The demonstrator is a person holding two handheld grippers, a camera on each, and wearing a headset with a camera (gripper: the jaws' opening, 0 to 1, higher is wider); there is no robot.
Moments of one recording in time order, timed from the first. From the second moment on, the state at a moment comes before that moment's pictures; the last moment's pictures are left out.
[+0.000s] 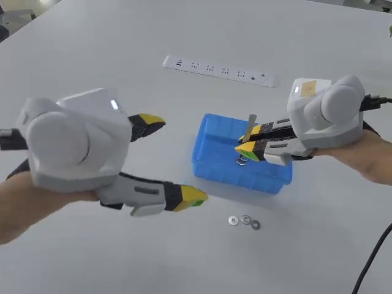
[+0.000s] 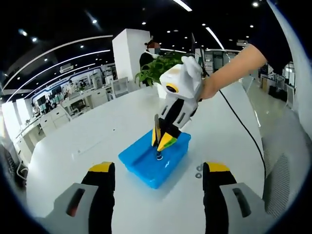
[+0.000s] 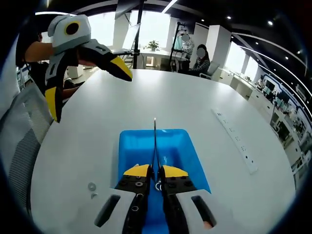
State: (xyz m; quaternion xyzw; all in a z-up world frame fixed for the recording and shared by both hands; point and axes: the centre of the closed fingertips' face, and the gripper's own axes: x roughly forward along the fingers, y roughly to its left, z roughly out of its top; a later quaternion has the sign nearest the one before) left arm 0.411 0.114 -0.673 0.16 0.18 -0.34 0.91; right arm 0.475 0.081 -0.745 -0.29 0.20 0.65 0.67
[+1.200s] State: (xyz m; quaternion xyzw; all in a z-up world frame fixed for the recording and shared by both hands) left arm 0.454 0.053 -0.673 0.18 0.18 -0.47 0.84; right arm 0.454 0.086 -0.736 -0.31 0.18 0.67 0.65
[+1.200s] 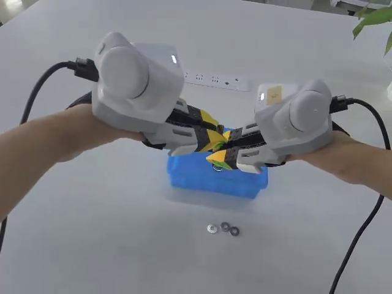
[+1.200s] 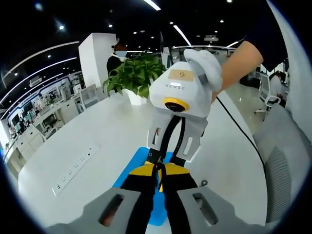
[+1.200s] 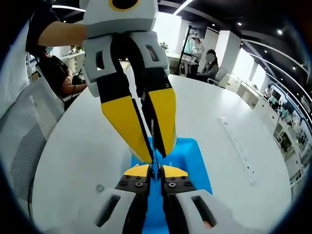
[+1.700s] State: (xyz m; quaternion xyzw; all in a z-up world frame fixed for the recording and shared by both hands) left arm 0.447 0.052 -0.670 0.21 0.18 -0.49 0.82; right arm 0.449 0.086 -0.732 -0.32 0.17 0.68 0.64
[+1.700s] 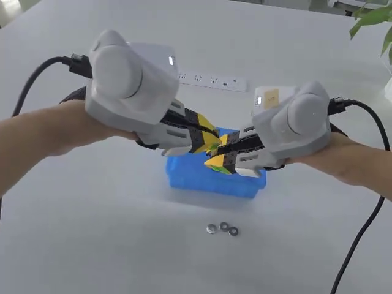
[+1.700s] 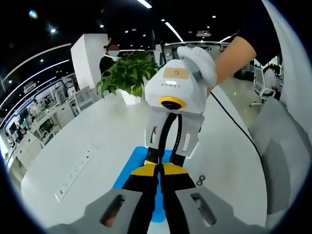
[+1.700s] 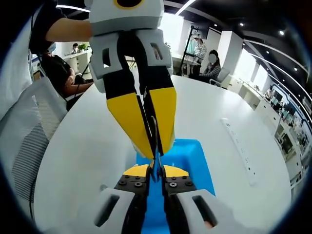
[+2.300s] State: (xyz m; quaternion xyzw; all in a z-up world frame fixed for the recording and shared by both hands) left arm 0.449 0.050 -0.642 0.24 0.15 -0.49 0.82; right arm 0.447 0.074 -0.712 -0.29 0.17 0.65 0.68
